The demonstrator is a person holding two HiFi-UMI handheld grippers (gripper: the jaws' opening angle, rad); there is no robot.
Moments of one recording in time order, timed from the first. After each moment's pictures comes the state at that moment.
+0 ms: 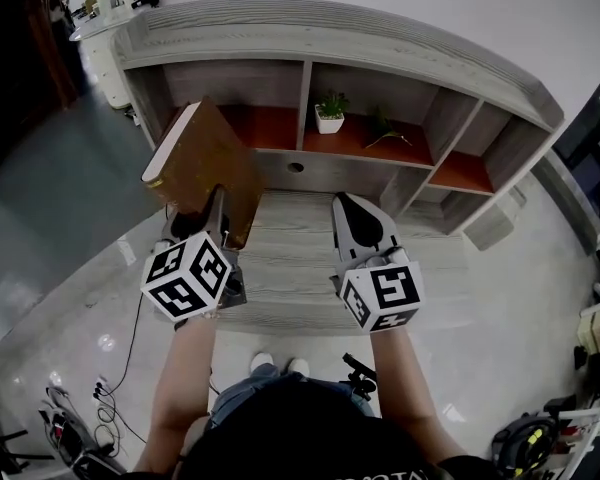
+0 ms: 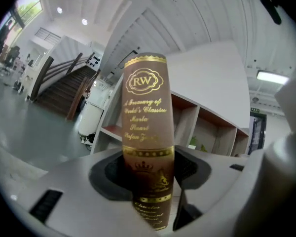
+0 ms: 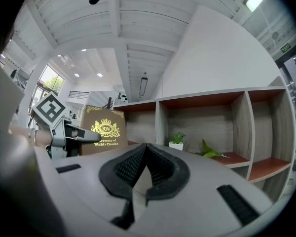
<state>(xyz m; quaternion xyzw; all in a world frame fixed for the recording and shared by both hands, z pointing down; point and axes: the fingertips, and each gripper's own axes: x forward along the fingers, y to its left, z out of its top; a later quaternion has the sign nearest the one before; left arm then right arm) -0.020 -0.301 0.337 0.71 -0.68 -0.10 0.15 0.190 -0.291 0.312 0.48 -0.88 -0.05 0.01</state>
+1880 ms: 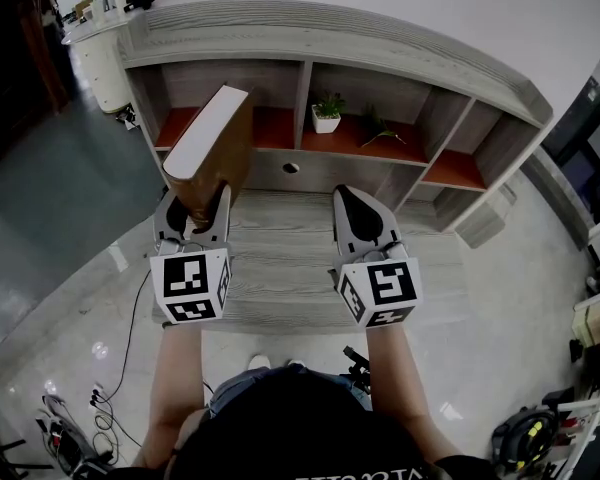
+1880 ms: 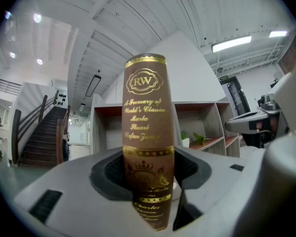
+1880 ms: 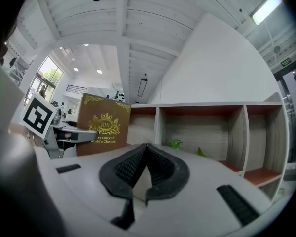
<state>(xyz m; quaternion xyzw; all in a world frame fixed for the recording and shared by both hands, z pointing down) -0.005 -0.291 0.302 0.76 -0.64 0.01 -0.08 0.186 -0.283 0.296 0.51 -0.86 -0.08 0.01</state>
